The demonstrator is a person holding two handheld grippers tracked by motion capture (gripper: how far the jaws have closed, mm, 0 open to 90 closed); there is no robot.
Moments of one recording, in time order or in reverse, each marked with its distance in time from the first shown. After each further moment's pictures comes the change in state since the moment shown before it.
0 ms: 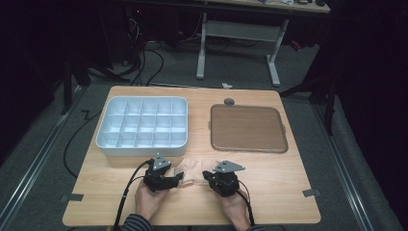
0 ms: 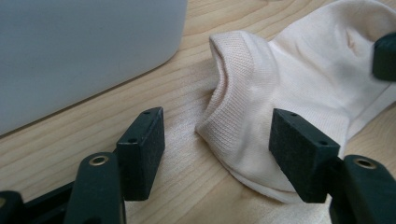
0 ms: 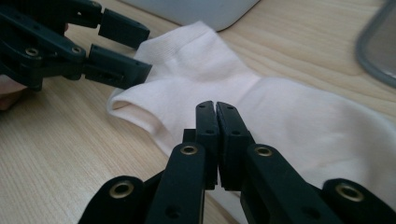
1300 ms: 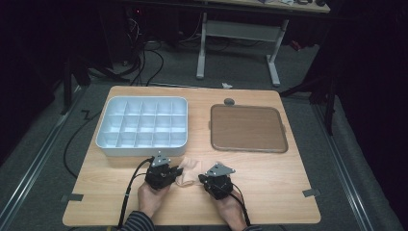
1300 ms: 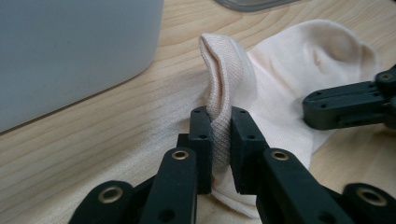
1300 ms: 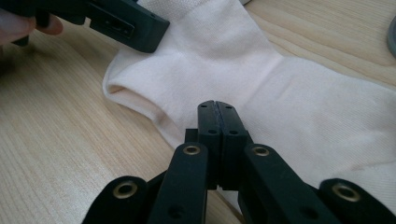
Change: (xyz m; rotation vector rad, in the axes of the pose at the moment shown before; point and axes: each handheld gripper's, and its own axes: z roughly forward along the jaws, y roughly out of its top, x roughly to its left) left arm 0.004 0.008 0.000 -0.013 -0.120 -0.043; right arm 0.010 -0.007 0.016 0.046 -0.025 -0.067
